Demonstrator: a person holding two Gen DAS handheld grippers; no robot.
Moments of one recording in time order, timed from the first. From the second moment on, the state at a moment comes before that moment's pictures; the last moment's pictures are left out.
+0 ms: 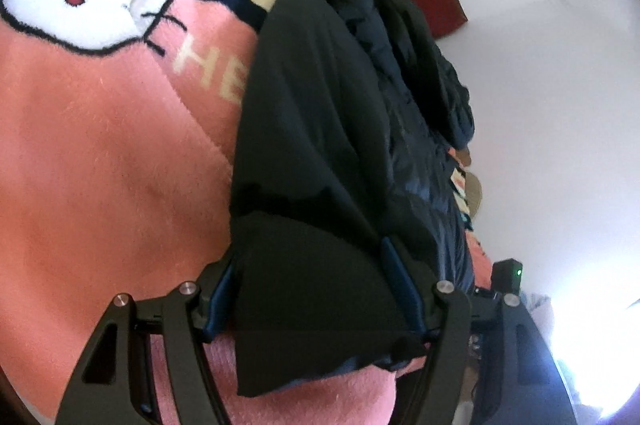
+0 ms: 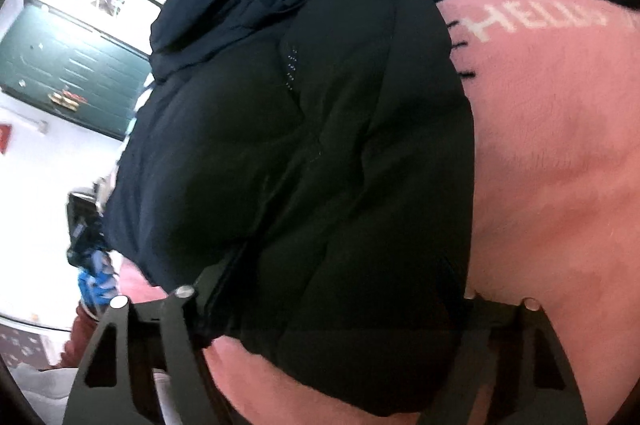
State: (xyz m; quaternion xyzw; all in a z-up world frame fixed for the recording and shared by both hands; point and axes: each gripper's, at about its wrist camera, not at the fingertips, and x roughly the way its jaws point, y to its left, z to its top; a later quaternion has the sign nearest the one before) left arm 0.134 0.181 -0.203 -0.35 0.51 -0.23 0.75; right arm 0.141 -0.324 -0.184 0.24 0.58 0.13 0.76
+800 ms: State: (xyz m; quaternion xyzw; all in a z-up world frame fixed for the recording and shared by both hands) left arm 0.129 0.151 -0.172 -0.33 0.49 -0.27 0.76; right arm 0.139 -0.322 -0.192 0.30 0.57 0.17 0.75
